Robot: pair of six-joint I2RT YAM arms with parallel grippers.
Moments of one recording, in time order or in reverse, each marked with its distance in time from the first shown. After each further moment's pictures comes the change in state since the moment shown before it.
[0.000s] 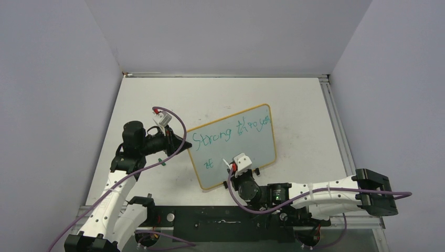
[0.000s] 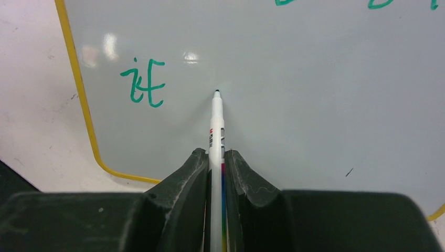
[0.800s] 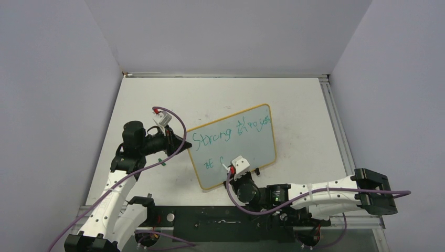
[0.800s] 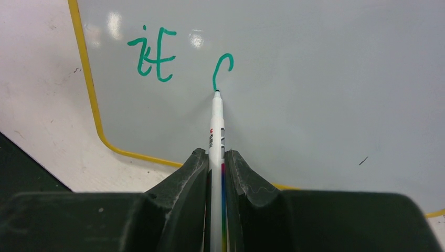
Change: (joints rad) left arm 0.000 0.002 0.000 0.000 -0.003 0.000; right arm 0.017 0.008 0.000 -0.053 -0.048 0.028
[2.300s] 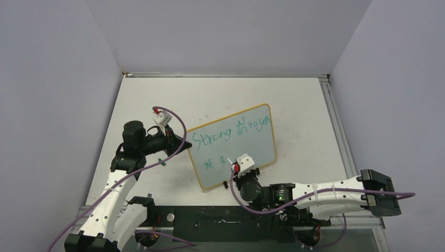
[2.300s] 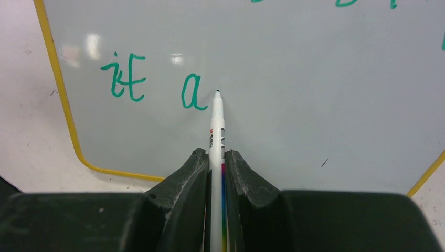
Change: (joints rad) left arm 0.000 0.004 0.000 0.001 0.002 0.000; right arm 0.000 -0.047 0.001 -0.036 0.094 -0.025
